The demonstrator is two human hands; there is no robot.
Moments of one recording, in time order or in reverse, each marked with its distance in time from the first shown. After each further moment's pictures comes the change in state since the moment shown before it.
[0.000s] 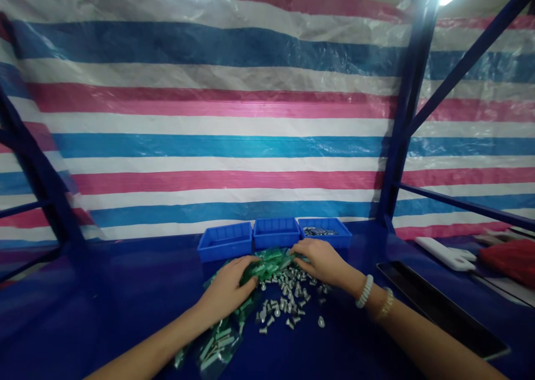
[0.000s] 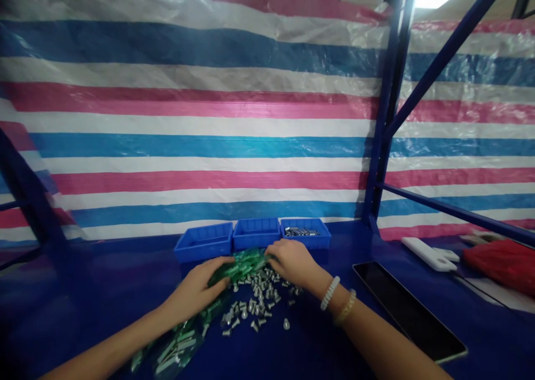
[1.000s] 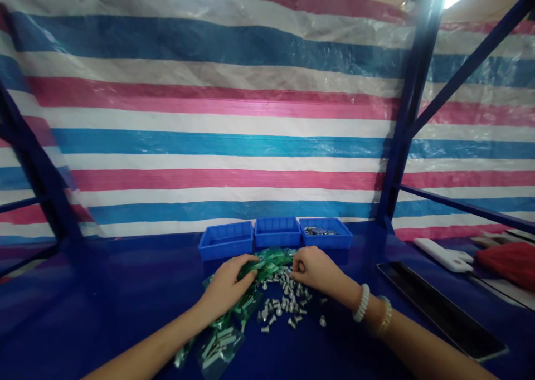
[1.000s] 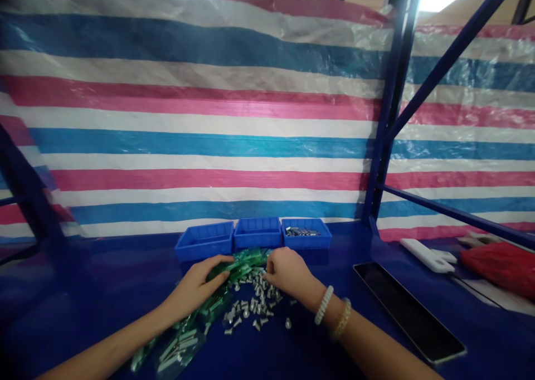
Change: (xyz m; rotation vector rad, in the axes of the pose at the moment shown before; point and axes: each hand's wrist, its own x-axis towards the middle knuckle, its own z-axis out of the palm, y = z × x) left_hand 0.000 0.000 -0.002 -0.079 0.032 -0.088; right_hand 0.004 -0.025 0.012 0.015 -0.134 0.289
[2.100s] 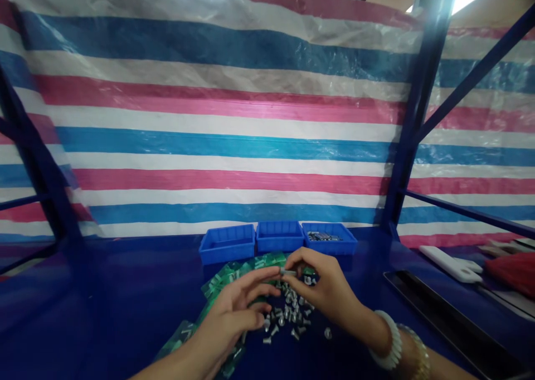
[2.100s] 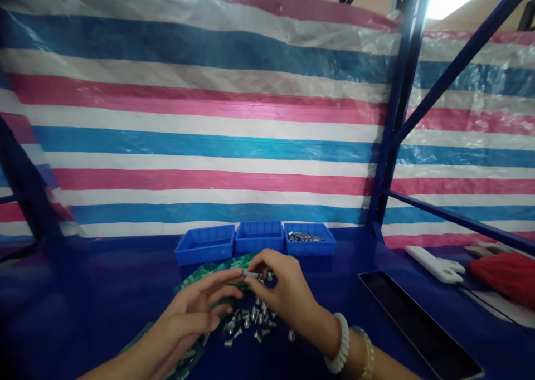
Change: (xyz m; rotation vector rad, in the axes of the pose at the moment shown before) left_hand -0.035 0.047 0.001 -0.825 -0.161 -0.121; right_hand -0.025 -0.038 -0.014 0.603 0.397 -0.280
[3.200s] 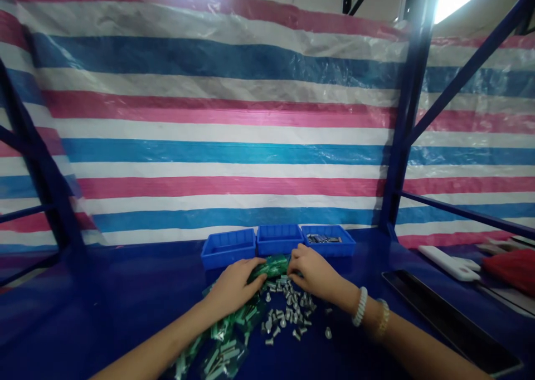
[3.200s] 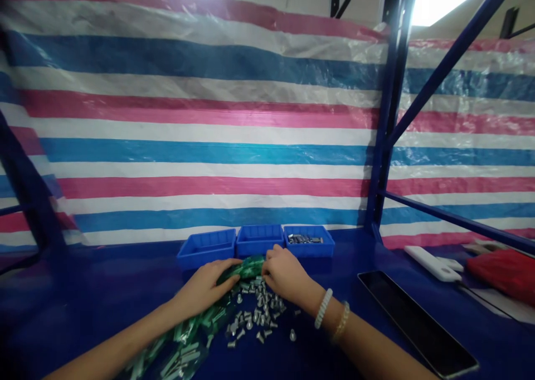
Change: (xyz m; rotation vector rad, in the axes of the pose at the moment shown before) left_hand 0.053 -0.020 -0.042 1.011 0.058 0.182; right_hand 0.021 0.049 0.001 -0.668 -0.447 -0.058
